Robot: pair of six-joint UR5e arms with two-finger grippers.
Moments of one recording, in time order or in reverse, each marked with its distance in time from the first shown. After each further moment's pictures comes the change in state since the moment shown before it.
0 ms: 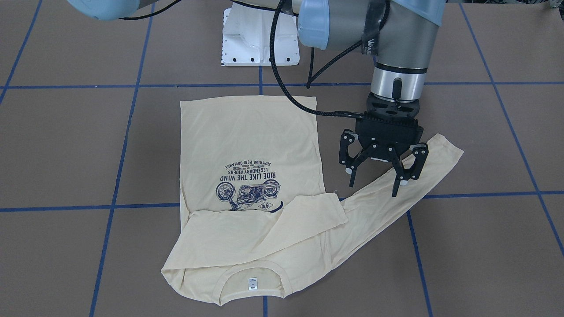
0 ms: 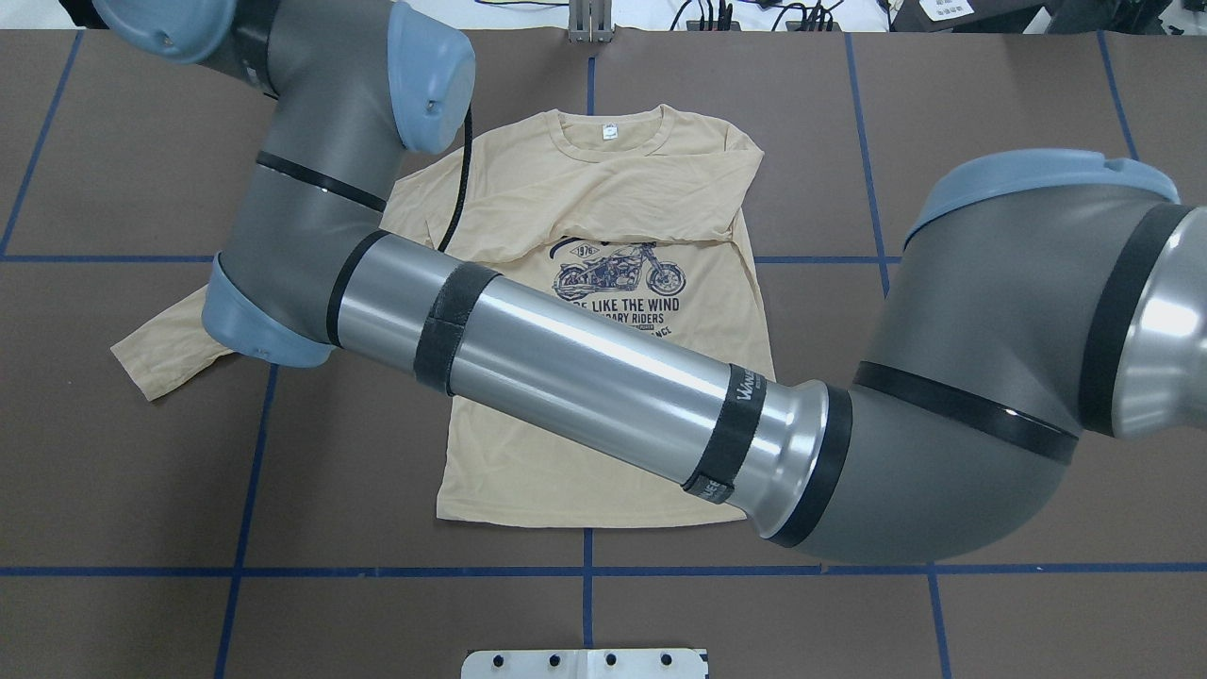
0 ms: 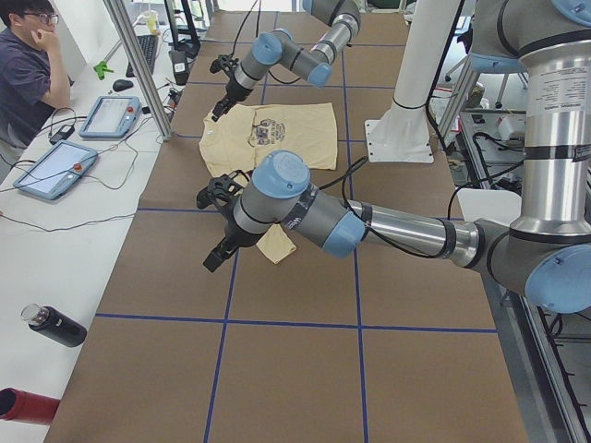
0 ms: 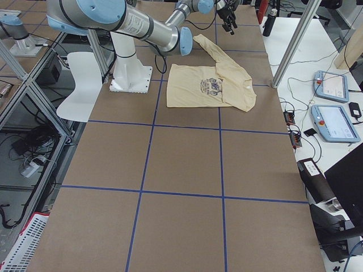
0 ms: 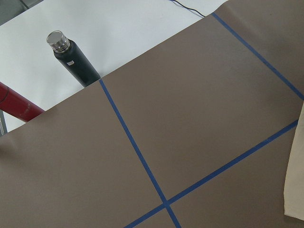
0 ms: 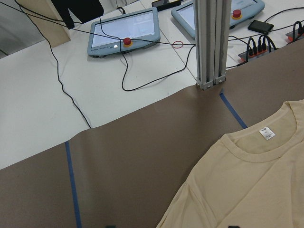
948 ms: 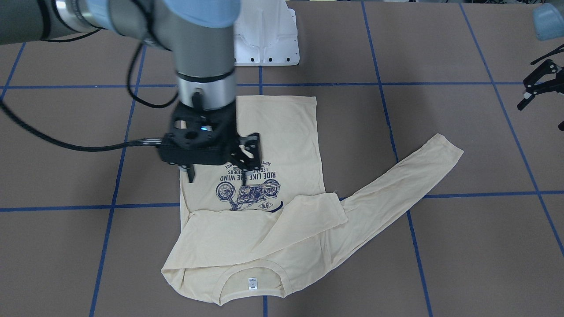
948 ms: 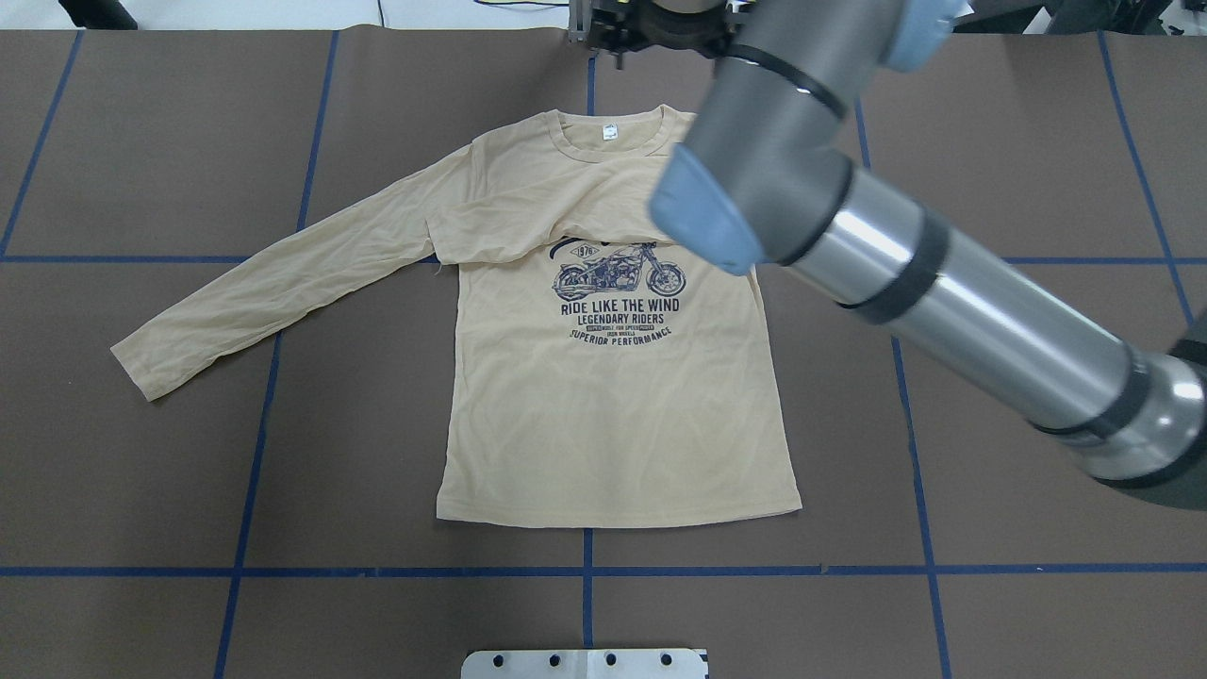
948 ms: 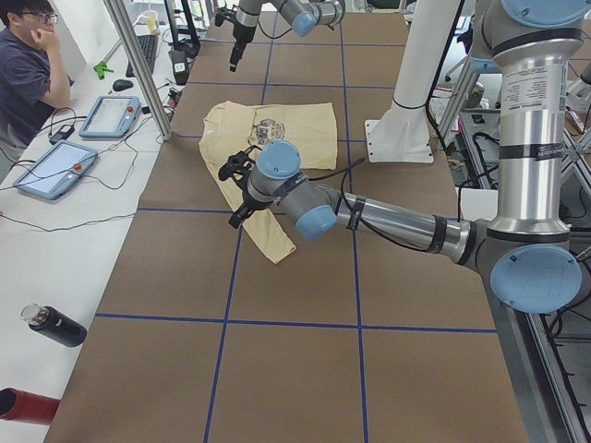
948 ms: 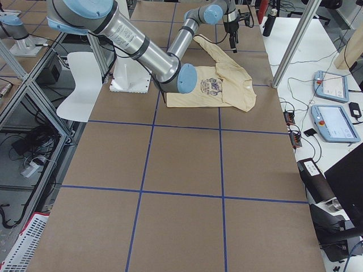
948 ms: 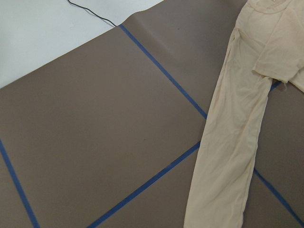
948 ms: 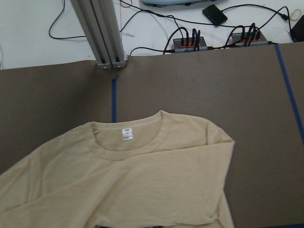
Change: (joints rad) left arm 0.368 0.016 -0.020 -0.305 0.006 -0.476; right arm 0.288 -0.653 0.853 -0.288 0.461 -0.569
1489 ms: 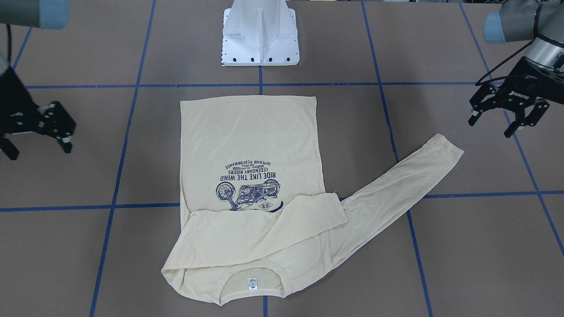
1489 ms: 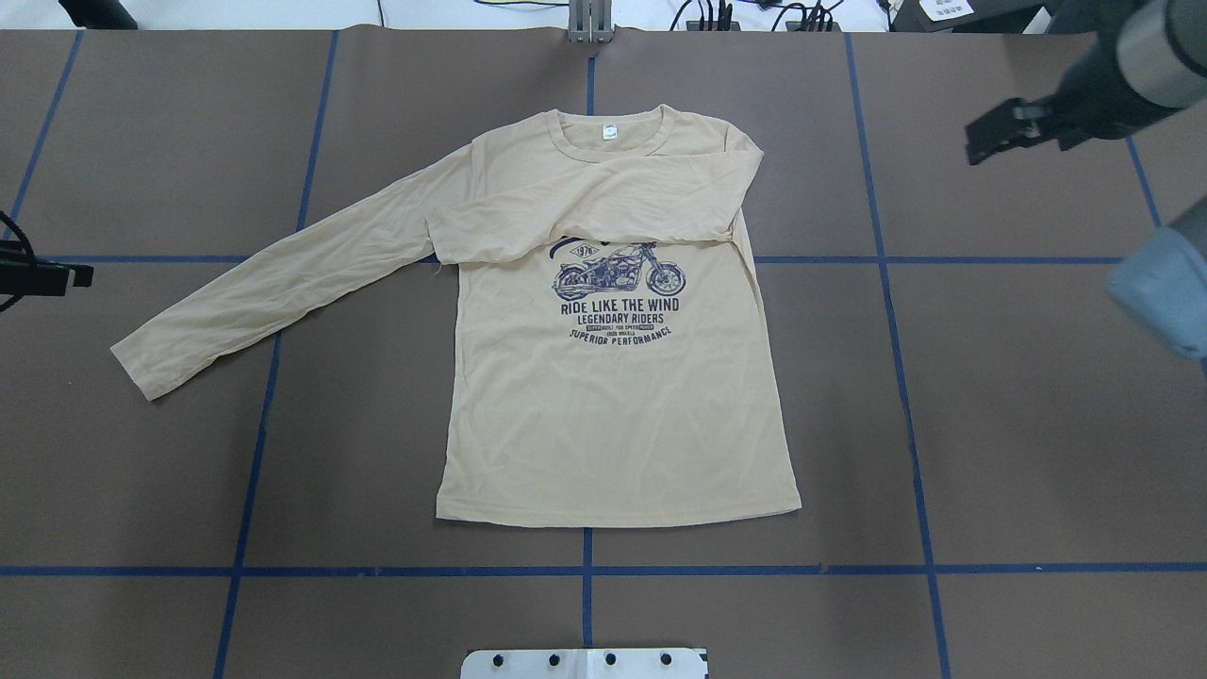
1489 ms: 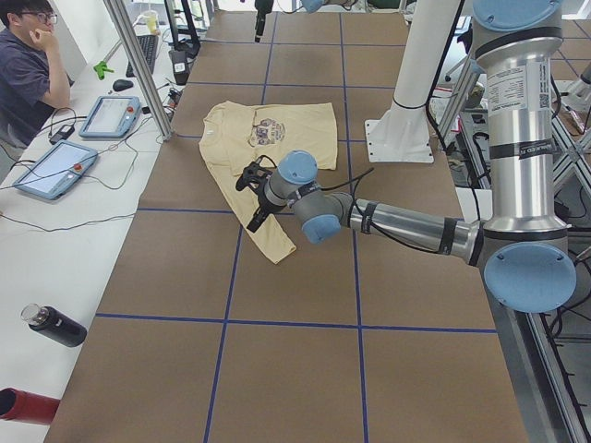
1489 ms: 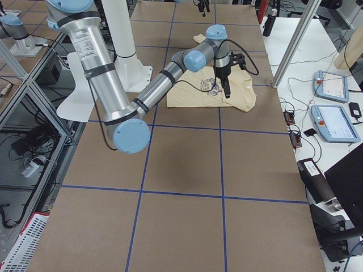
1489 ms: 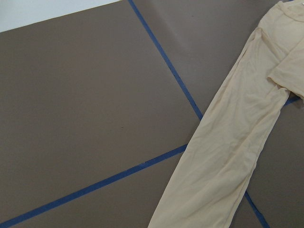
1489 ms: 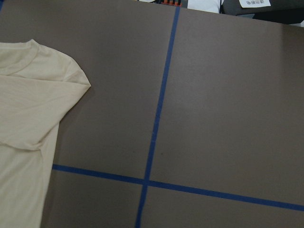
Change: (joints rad) left arm 0.291 0.067 0.002 -0.163 0.323 -0.402; right arm 0.281 -0.689 0.346 0.219 0.264 -0.474
